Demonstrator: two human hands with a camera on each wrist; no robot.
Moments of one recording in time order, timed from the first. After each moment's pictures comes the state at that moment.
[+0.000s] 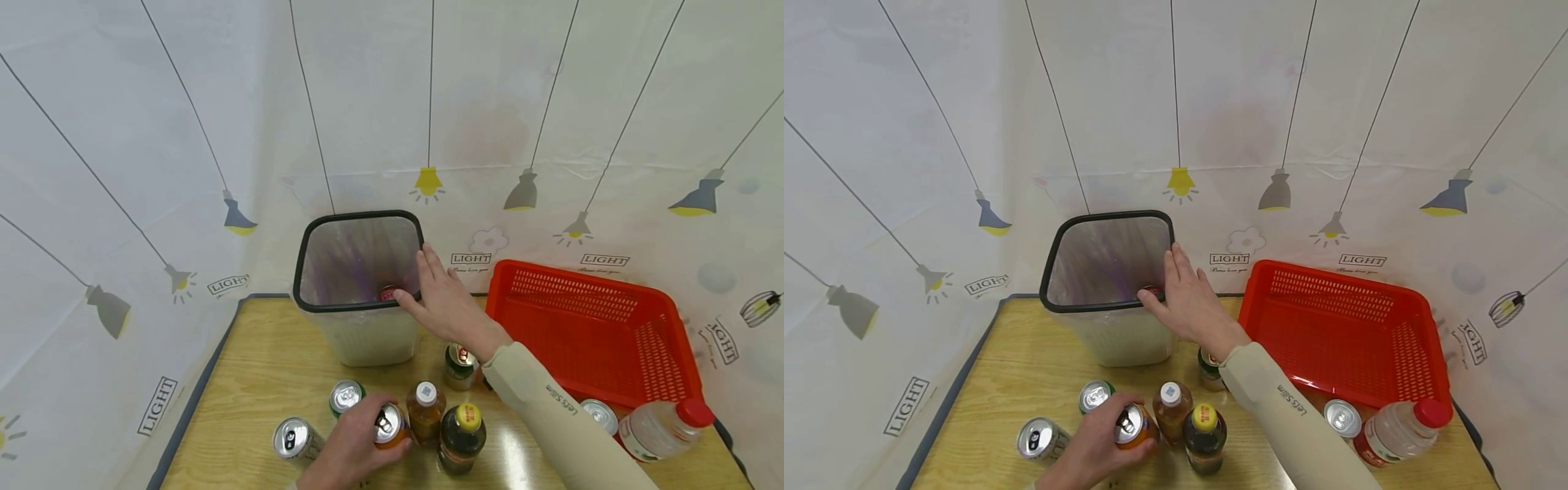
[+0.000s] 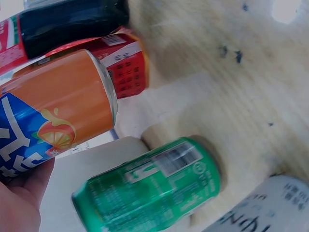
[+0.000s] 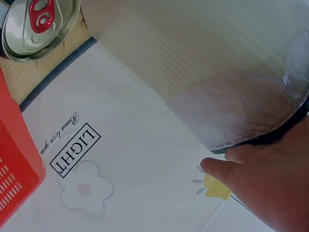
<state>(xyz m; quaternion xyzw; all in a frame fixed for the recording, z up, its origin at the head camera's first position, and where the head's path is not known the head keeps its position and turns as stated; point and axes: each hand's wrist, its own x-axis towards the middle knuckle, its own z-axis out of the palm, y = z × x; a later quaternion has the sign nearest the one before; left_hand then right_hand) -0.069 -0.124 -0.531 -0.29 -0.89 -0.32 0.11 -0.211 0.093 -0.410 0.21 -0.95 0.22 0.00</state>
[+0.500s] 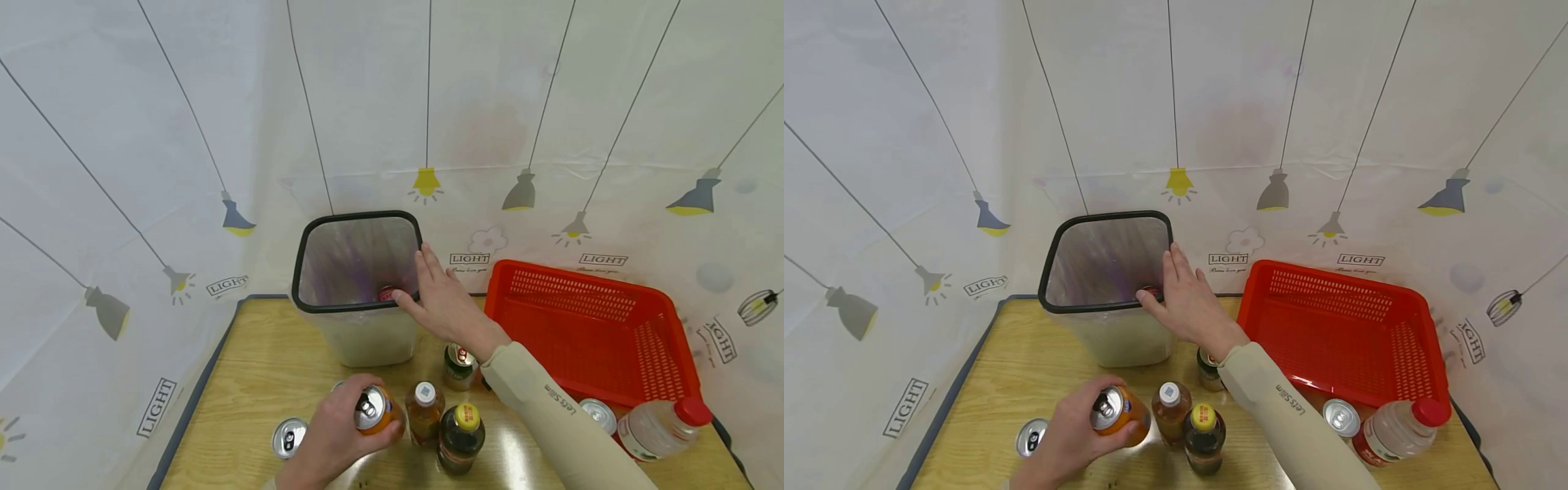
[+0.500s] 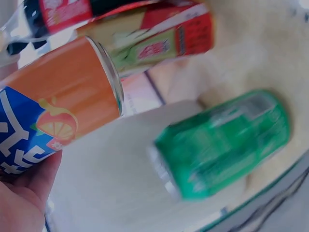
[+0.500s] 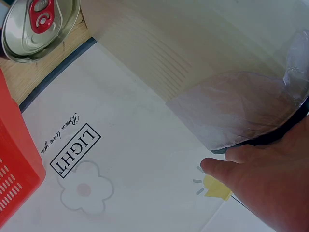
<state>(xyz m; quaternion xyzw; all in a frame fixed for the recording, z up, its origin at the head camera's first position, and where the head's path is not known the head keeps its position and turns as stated) -0.071 -0.135 -0.481 -0.30 -0.86 -0.36 0.20 -0.211 0.094 -0.410 0.22 -0.95 0.22 0.01</state>
